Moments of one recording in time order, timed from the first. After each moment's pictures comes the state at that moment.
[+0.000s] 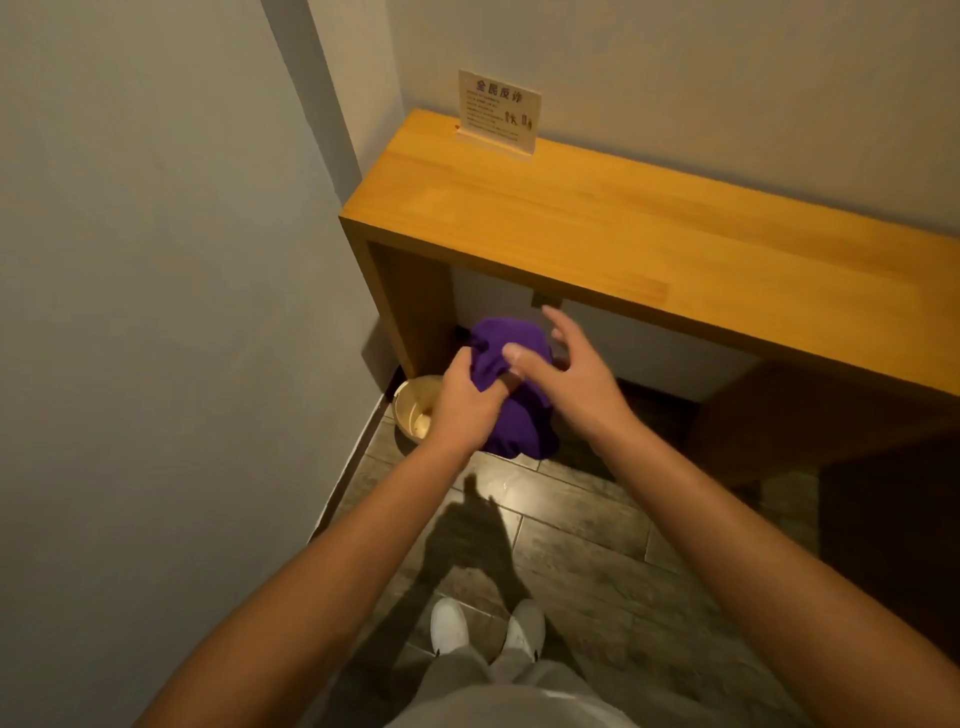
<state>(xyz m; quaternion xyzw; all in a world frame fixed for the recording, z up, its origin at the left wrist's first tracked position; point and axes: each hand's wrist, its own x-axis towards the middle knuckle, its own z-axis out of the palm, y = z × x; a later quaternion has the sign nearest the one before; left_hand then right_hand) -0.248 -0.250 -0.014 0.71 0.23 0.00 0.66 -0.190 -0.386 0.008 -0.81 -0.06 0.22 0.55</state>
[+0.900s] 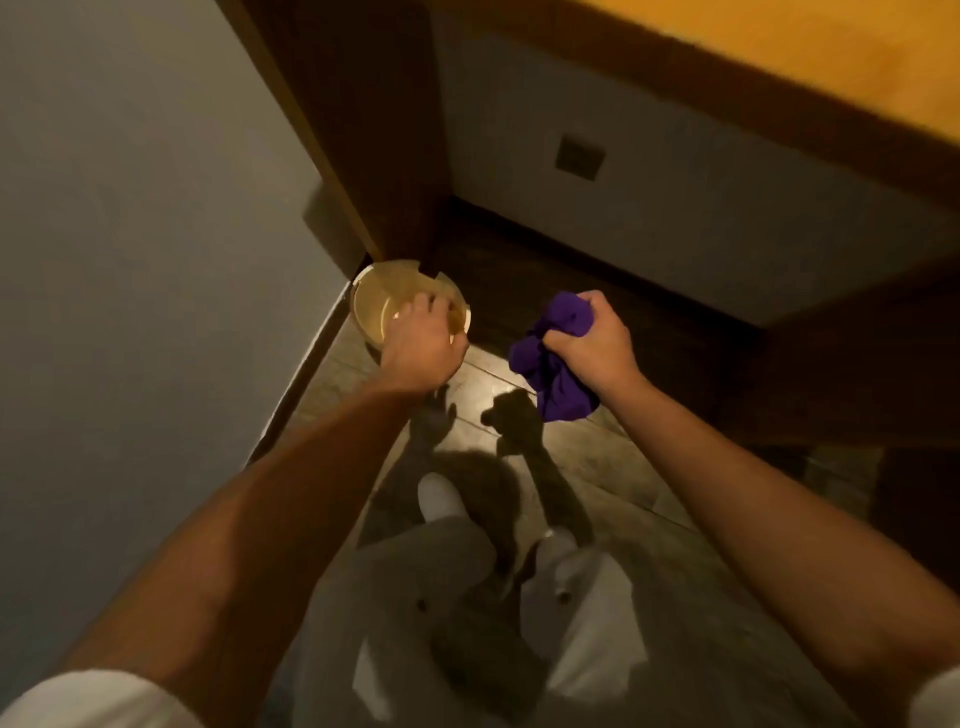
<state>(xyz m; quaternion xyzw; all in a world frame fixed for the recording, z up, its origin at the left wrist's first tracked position) -0.173 -0.217 -0.335 0.95 0.20 -0.13 0.22 -0.090 -0.429 -0.335 -0.85 0.01 0.29 0.45</state>
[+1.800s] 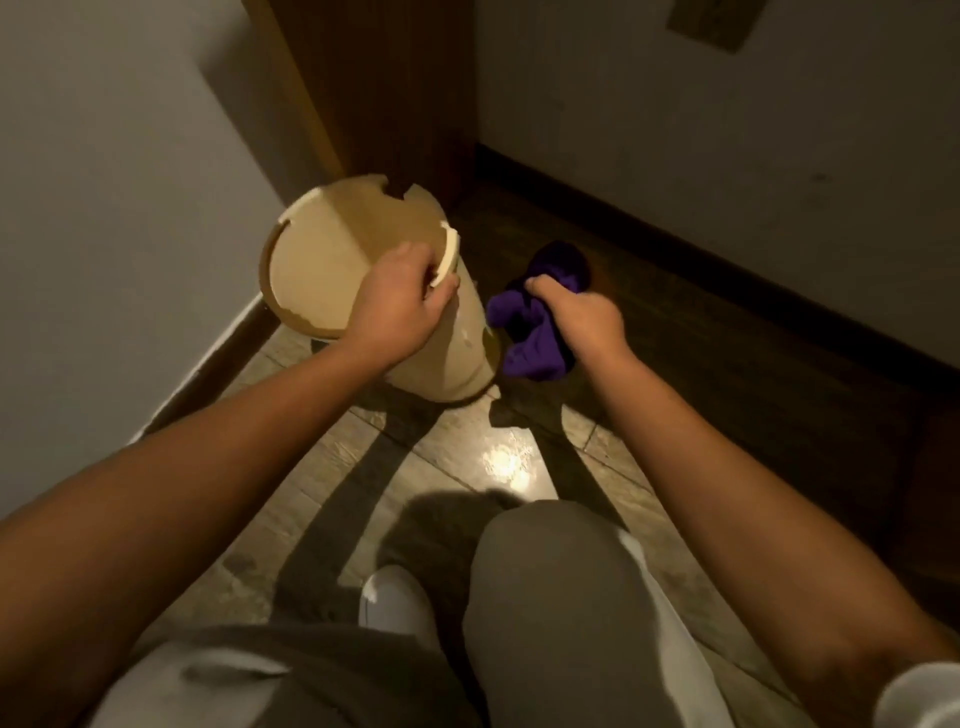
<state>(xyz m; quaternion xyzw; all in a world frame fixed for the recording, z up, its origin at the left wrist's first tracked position) -0.126 -0.155 -0.670 0.95 0.17 0.10 0.23 -0.013 -0.341 -0.705 -0.82 0.06 0.29 0.48</state>
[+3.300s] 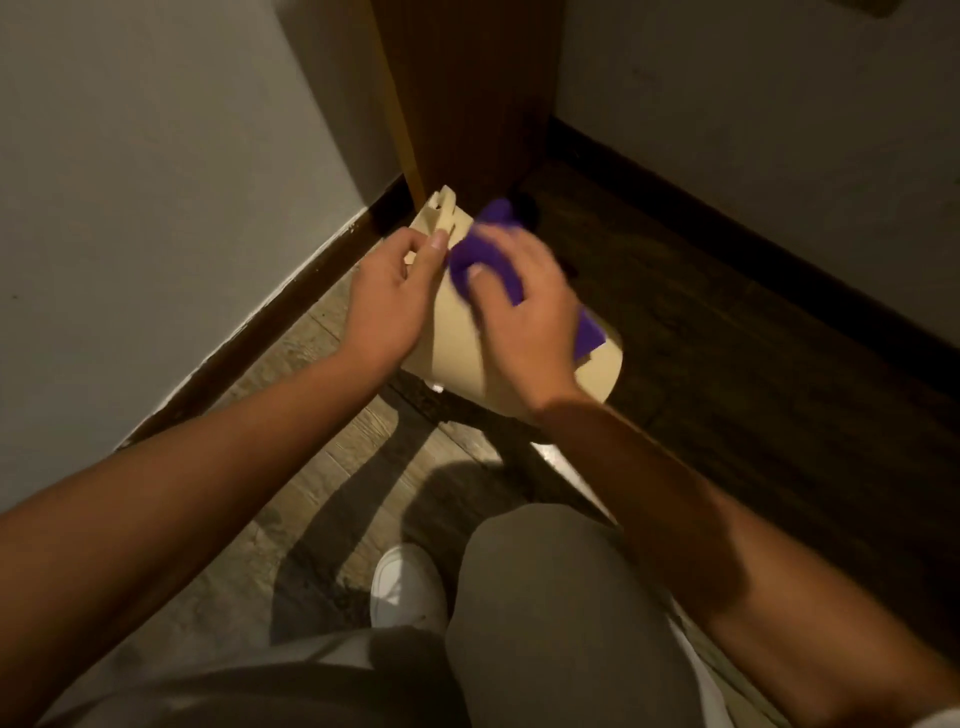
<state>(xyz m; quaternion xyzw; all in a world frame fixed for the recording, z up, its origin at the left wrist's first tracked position) -0.171 -0.151 -0.671 0.82 0.32 0.20 0.44 -0.096 -0.274 -0.708 -0.78 -0.26 0.09 0.57</state>
